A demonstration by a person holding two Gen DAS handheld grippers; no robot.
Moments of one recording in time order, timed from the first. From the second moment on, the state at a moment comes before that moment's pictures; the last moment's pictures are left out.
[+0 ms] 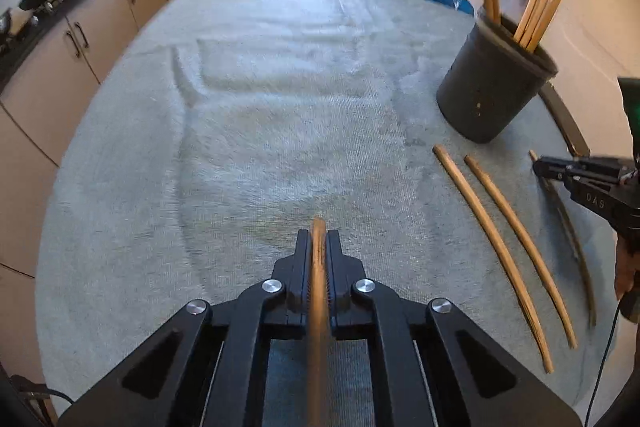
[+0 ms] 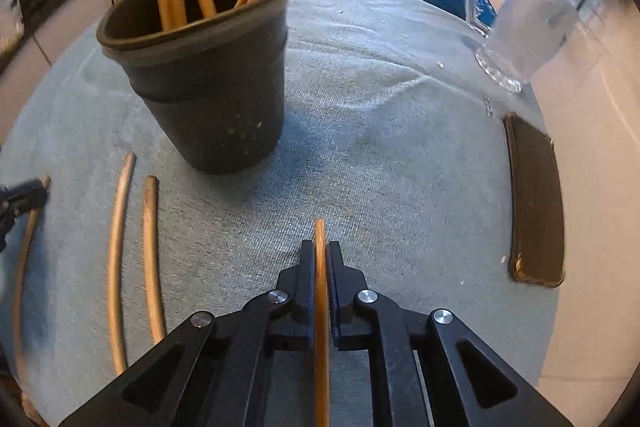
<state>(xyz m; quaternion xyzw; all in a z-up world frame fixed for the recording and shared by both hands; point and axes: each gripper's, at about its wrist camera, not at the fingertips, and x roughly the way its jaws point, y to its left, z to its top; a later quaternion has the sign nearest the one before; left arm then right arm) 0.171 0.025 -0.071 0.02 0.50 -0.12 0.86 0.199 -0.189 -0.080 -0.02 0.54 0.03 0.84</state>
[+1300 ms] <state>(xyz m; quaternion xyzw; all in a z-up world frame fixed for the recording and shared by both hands) 0.033 0.027 0.093 -0.05 0.25 -0.13 0.96 0.030 -0.219 0.061 0.16 0.23 0.07 0.96</state>
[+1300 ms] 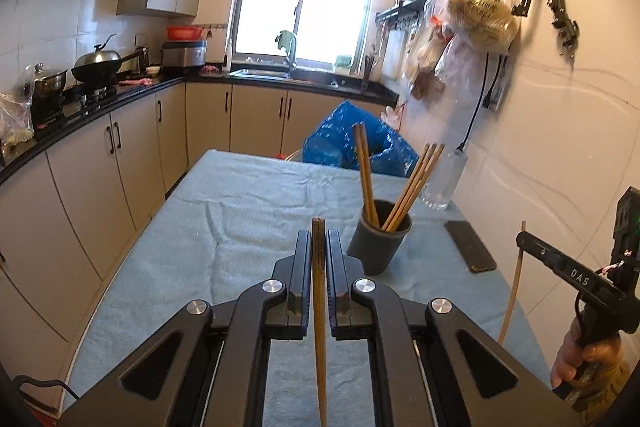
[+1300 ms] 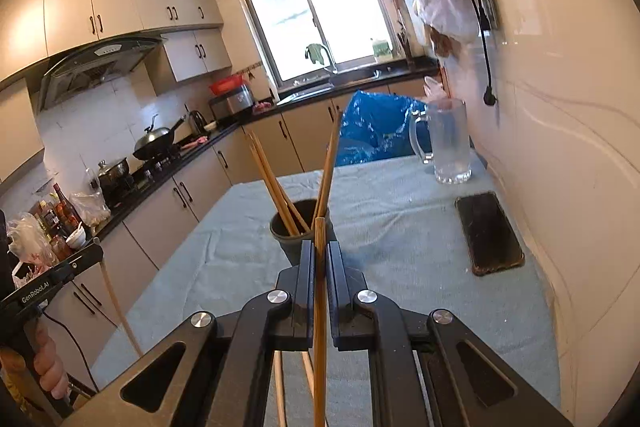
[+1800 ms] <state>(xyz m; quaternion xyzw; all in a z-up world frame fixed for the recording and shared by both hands) 0.070 0.005 0.144 -0.07 0.21 -0.15 0.96 0.064 -0.225 0.105 0.16 0.17 0.06 0.97</state>
